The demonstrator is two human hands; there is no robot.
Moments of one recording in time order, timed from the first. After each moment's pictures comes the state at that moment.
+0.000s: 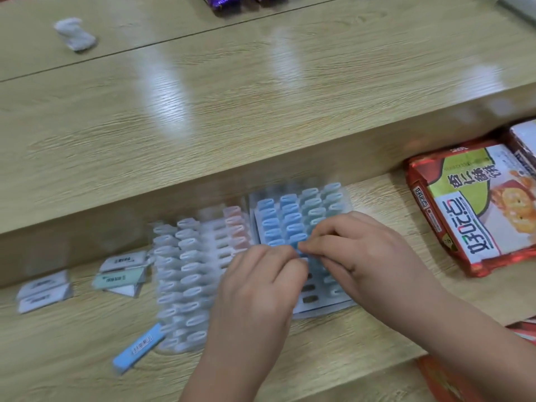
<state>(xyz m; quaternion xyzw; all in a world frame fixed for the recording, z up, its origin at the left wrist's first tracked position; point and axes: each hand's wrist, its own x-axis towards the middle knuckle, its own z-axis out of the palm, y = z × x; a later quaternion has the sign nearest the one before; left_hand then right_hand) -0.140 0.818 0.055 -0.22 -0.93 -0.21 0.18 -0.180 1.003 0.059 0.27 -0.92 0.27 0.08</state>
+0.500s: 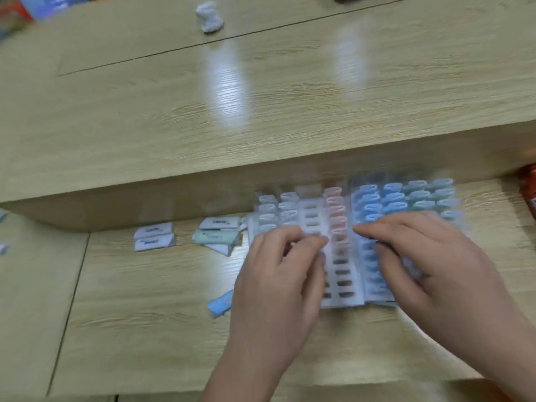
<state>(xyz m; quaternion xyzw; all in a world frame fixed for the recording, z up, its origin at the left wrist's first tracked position) -0.106 0.744 0.075 -0.05 -0.94 -0.29 0.16 -0.155 0.939 0.085 0.25 -0.92 0.30 0.07</state>
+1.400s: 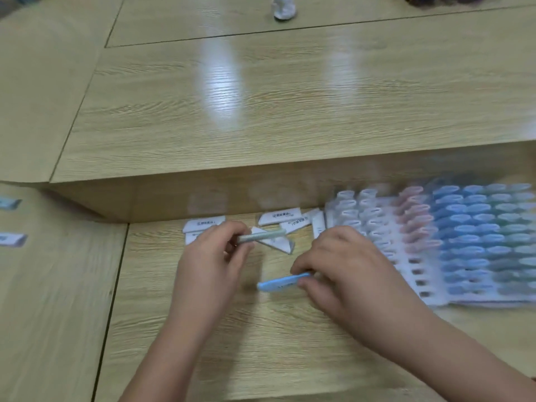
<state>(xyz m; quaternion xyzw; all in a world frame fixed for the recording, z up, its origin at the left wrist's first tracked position) -0.098 0.551 0.038 0.12 -0.92 -0.36 0.07 -0.129 0.764 0.075 0.31 -0.91 0.25 -0.08</state>
